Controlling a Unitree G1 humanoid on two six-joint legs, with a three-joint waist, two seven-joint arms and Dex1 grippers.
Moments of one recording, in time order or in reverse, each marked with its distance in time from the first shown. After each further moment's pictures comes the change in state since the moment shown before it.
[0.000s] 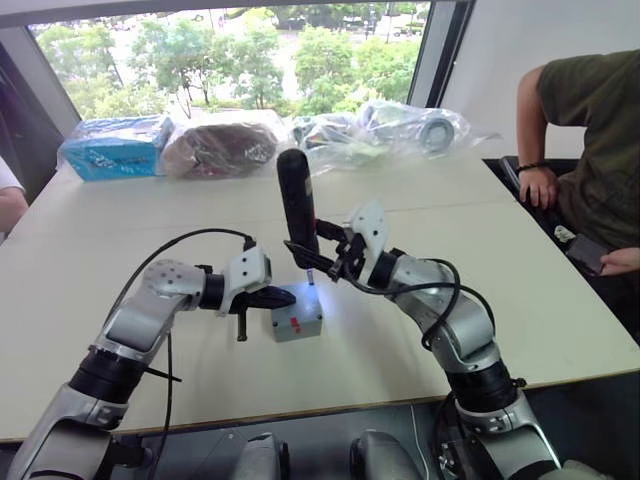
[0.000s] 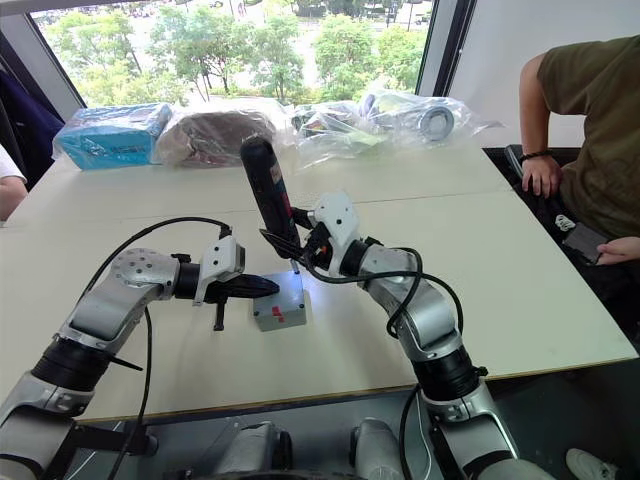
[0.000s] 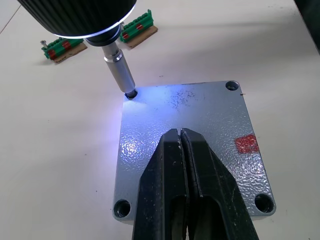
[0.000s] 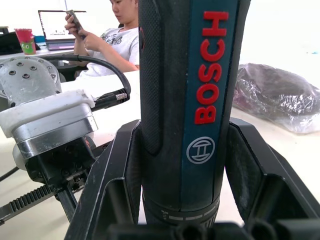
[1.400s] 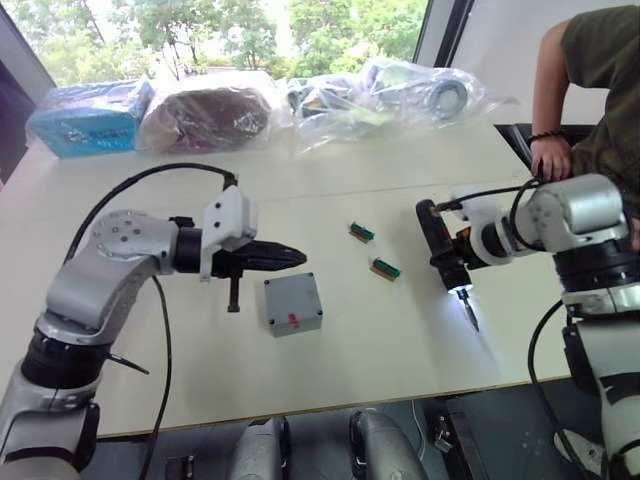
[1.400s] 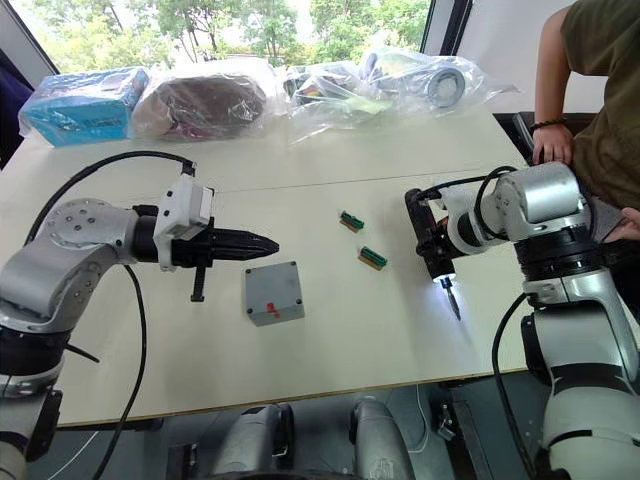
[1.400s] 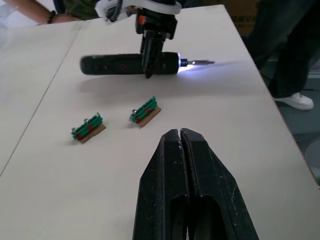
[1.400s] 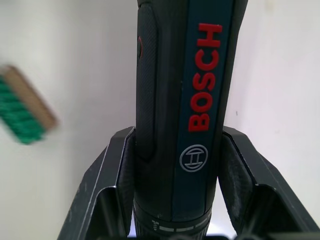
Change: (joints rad) left arm -0.126 0.100 0.187 -0.309 -0.284 0.248 0.028; right arm -0.519 -0.546 0.016 0.564 0.211 1.085 -0.195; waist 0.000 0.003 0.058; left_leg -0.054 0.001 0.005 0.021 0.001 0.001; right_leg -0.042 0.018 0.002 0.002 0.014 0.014
